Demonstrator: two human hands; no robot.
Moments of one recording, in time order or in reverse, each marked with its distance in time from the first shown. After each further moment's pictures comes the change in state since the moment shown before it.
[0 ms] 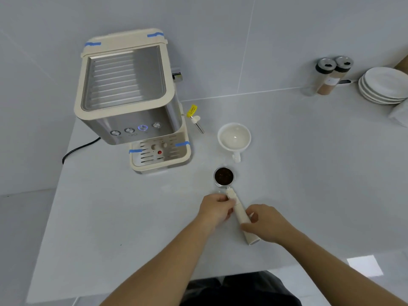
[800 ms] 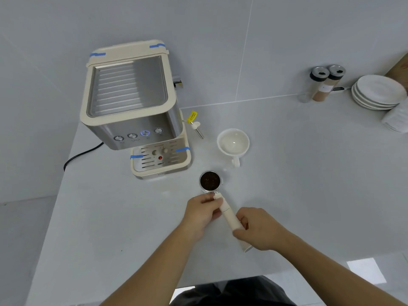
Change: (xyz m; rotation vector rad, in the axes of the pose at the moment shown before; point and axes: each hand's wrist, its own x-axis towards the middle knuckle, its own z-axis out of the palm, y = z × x) left_hand -0.013 0.005 -0.033 -0.254 0.003 0.062; right_hand -0.022 -0.036 -0.007 -0.043 -0.056 -0.127
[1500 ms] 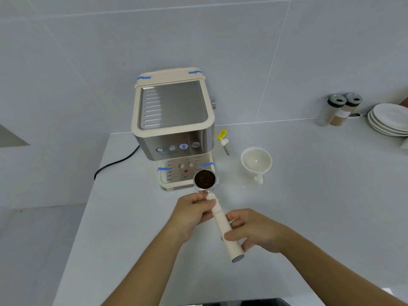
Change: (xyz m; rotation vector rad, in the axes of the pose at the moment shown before) left_hand -0.034 0.064 -0.078 0.026 -0.016 0.147; right_hand 0.012 -0.079 -0.004 0.681 -0.307 -0.034
